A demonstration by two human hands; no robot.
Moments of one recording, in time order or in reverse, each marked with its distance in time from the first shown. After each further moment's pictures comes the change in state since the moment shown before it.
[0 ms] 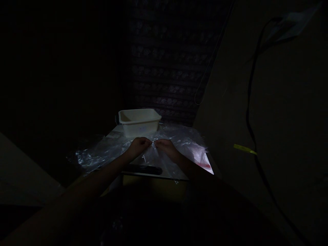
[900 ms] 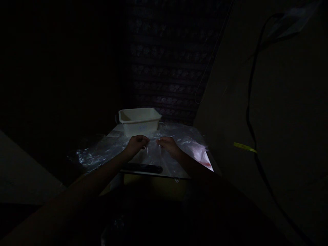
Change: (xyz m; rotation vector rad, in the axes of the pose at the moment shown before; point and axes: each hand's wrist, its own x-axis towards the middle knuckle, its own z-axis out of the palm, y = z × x) left_hand -0.002 0.000 -0.005 -0.171 0.047 -0.080; right_hand 0.005 0.000 -0.005 -0.087 0.052 -0.016
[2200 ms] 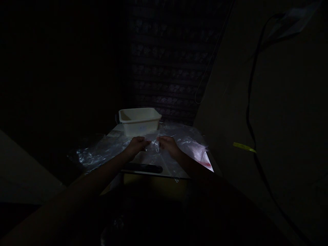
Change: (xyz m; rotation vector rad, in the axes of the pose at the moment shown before) left_hand -0.001 -0.005 0.003 -0.121 -0.068 -0.161; right_hand -0.001 -0.002 0.001 0.051 0.007 -0.009
